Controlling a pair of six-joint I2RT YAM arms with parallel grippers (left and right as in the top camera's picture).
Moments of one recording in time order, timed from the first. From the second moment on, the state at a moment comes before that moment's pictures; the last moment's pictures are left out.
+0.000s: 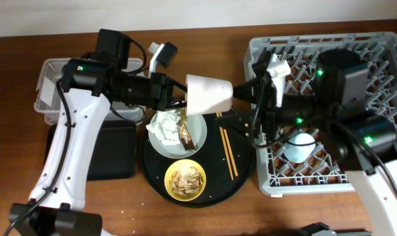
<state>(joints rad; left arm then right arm) -0.20 1.69 1.76 -1.30 1.42 0.05 0.27 1.23 1.46 -0.75 -0.97 0.00</state>
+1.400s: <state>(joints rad) -0.23 1.69 1.76 -1.34 0.90 0.07 -0.43 1.26 1.46 -1.50 -0.05 0.29</state>
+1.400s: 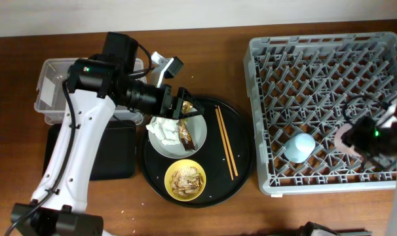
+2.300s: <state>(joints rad) -0.80 1.68 1.30 -1.08 0.11 -0.43 -0.43 1.17 1.52 -1.40 -0.50 0.12</state>
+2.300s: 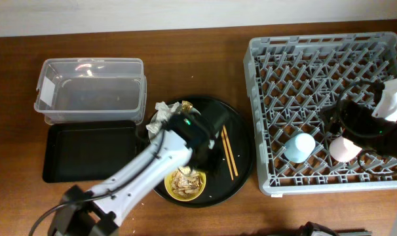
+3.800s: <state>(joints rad) -0.92 1.76 1.08 -0.88 -0.16 -0.63 -0.43 1.18 1.52 -1.45 -0.50 0.12</state>
